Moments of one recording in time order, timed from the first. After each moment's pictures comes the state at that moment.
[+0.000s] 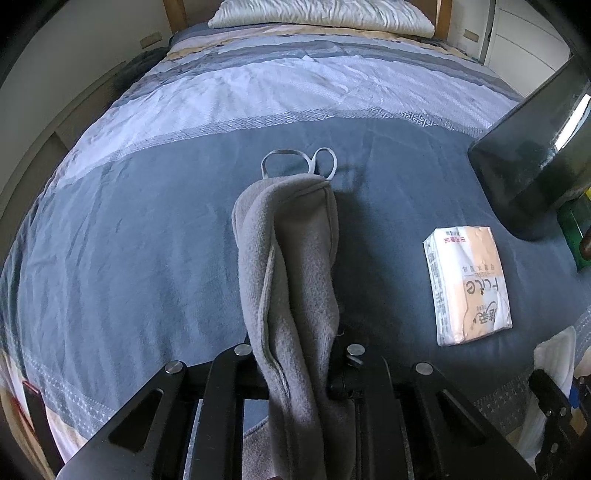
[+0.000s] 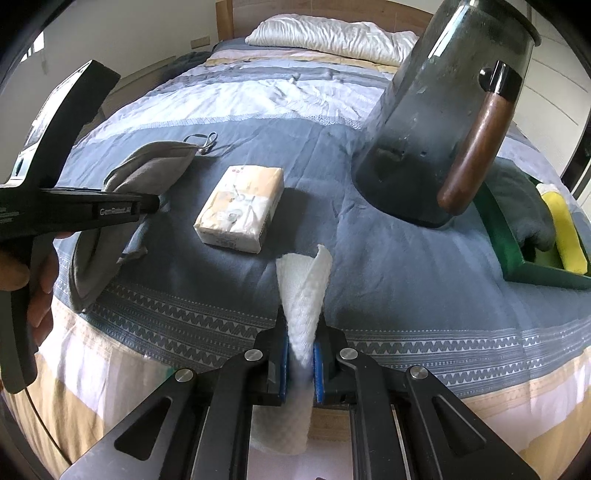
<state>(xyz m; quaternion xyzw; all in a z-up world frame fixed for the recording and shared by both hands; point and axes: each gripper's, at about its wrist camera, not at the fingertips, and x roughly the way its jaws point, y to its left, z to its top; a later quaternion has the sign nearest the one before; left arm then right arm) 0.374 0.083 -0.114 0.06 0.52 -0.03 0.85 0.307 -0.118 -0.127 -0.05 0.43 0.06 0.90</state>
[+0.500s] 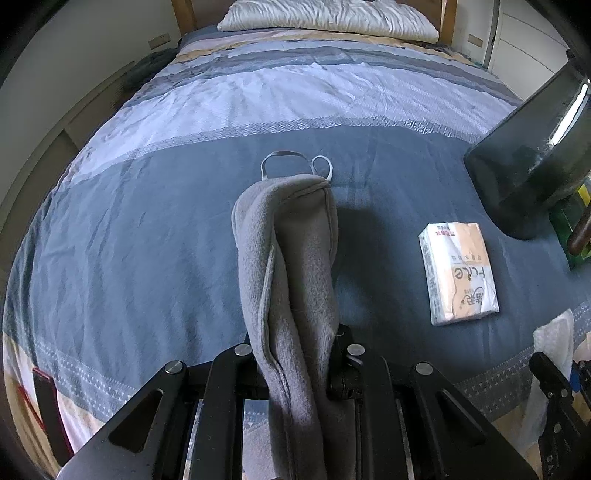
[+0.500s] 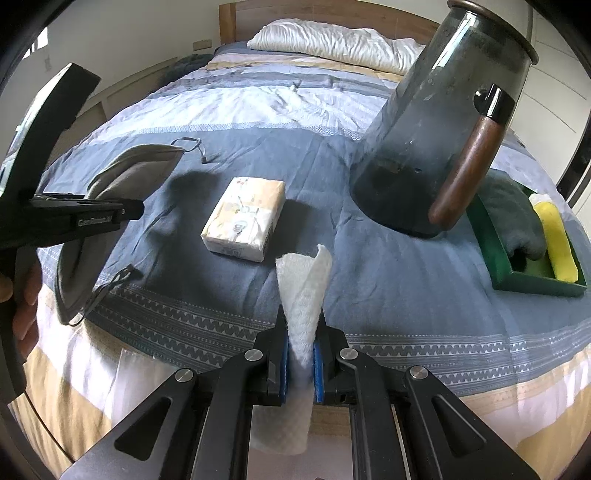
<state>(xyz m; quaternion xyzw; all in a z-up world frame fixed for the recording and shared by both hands) 0.357 0.091 -0.096 0.06 0.52 -0.02 0.85 0.300 -0.114 -0.113 -0.06 0.42 0.05 0.90</state>
